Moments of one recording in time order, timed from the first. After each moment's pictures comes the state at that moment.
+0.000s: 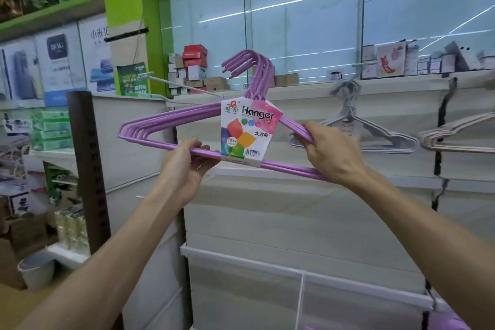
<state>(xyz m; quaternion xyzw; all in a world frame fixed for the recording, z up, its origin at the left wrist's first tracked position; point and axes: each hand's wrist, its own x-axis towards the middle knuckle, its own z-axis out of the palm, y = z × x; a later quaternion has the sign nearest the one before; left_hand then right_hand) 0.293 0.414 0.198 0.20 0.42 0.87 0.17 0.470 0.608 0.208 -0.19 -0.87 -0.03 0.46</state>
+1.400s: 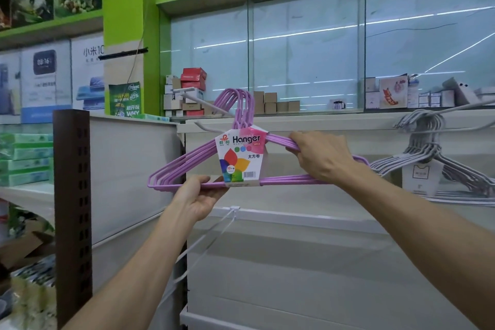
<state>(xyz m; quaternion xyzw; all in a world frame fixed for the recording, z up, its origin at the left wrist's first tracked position) 0.081 0.461 0.209 0.13 0.37 0.85 0.34 0.275 0.614 0.274 -0.23 -0.87 -0.21 0.37</state>
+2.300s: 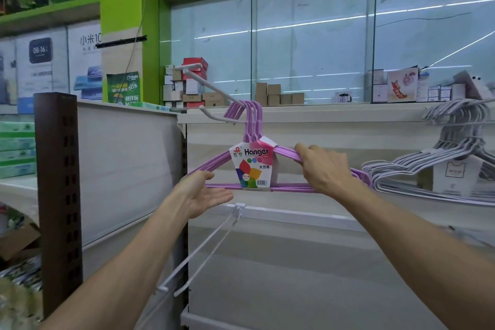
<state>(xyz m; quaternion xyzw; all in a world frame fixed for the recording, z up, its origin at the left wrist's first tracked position) 0.033 0.477 0.200 0.18 0.49 0.77 0.35 0.210 0.661 0.233 -0.29 -0.88 -0.19 0.32</state>
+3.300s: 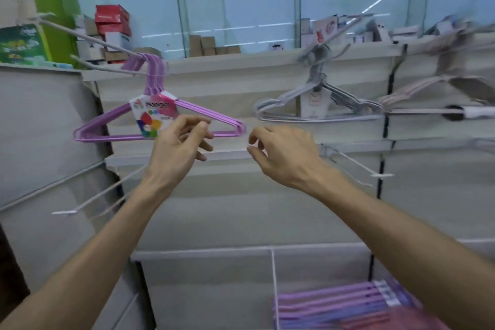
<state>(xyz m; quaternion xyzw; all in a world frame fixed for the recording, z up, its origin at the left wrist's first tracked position) 0.238 0.474 0.172 0.54 0.55 0.64 -0.02 0.406 0.593 0.165 -0.24 -0.89 -0.13 0.38</state>
